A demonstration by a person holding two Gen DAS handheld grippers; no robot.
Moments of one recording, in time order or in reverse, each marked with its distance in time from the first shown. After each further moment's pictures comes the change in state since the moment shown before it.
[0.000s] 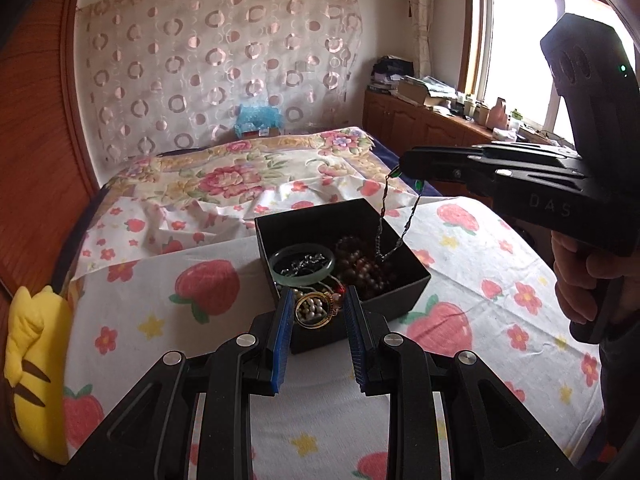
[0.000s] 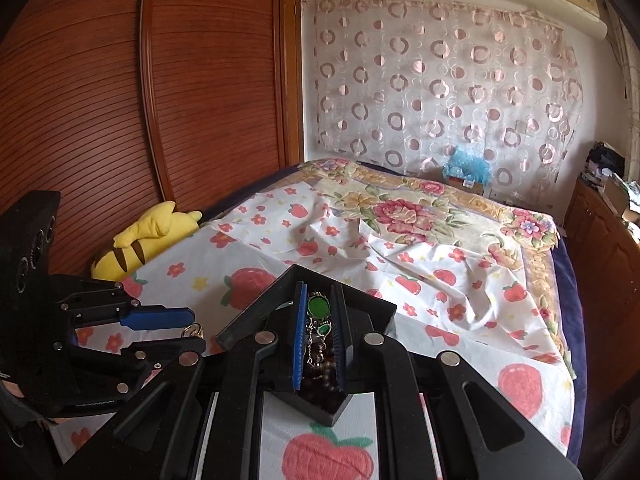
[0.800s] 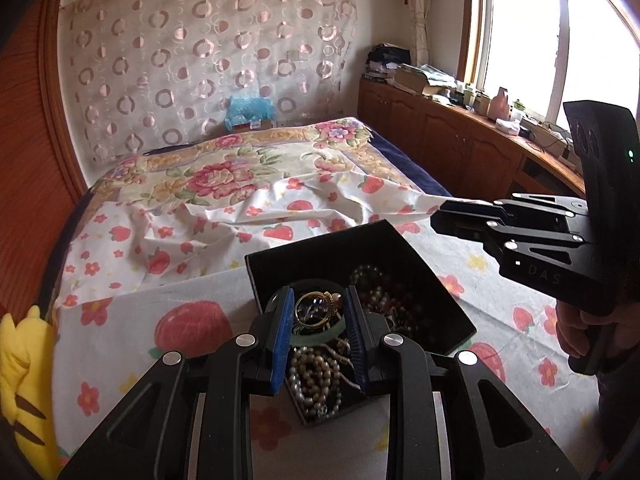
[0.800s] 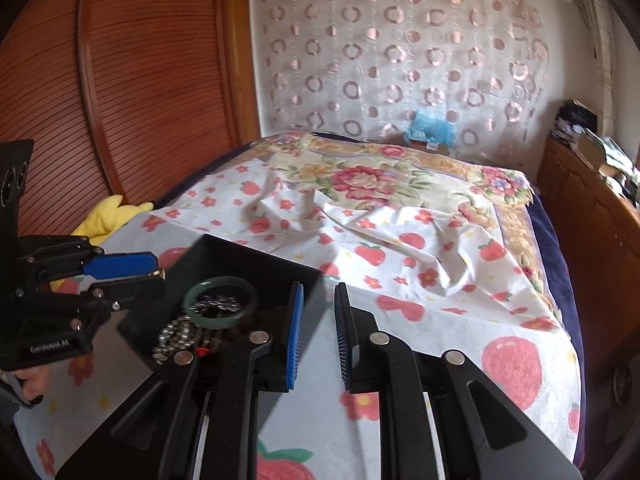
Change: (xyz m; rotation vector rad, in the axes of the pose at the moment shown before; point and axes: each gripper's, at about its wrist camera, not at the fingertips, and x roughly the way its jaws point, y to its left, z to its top) left arm 0.062 0.009 0.036 0.026 0.043 -0.023; right arm 0.044 -0.058 -0.032 0.121 0.072 -0.128
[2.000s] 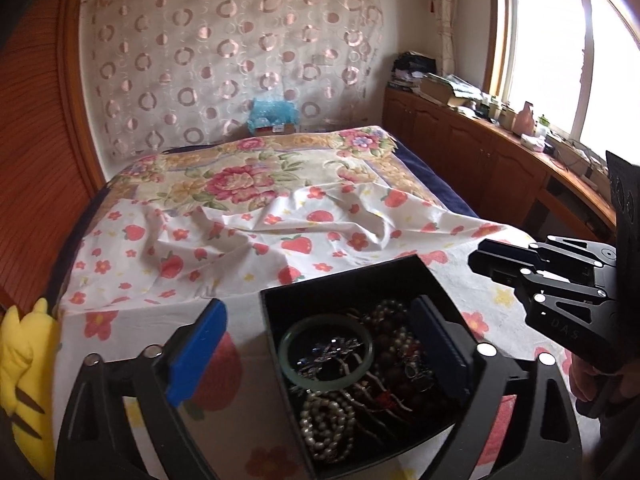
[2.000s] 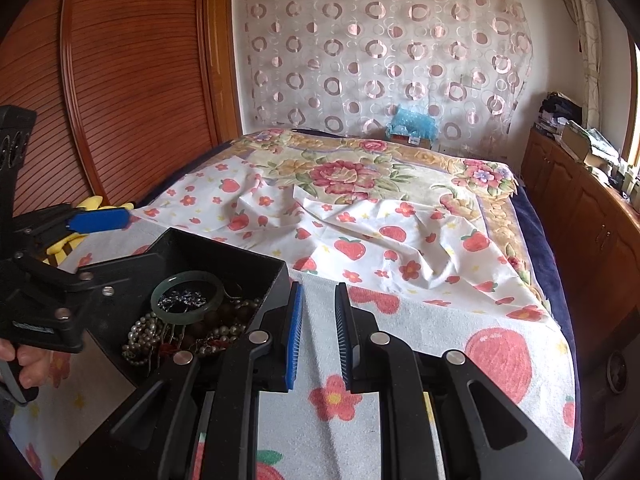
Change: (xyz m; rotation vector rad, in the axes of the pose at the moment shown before) left arm 0.018 0.011 0.014 -0.072 -0.029 0.081; right arm 0.013 -0.011 -0.006 0.014 0.001 -0.057
